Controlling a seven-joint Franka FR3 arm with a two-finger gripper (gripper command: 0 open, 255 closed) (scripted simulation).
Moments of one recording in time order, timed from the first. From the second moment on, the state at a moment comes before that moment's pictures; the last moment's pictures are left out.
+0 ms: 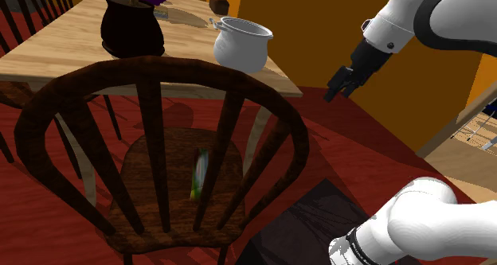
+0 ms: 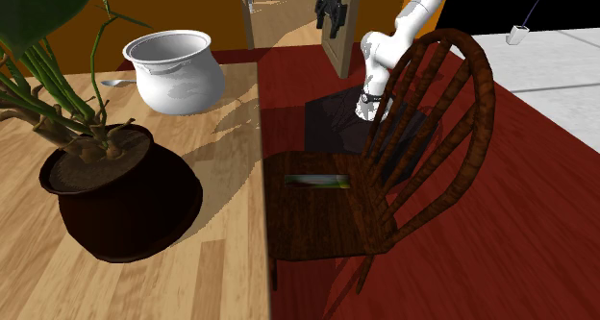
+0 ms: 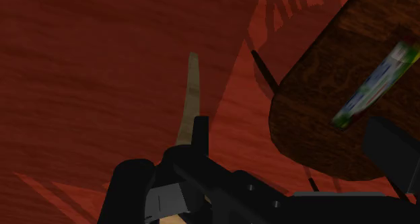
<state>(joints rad) -0.01 -0.83 0.03 -2.34 -0.01 1.66 0.10</state>
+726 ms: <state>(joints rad) 0.01 -0.66 0.17 -2.43 0.06 1.88 0.28</state>
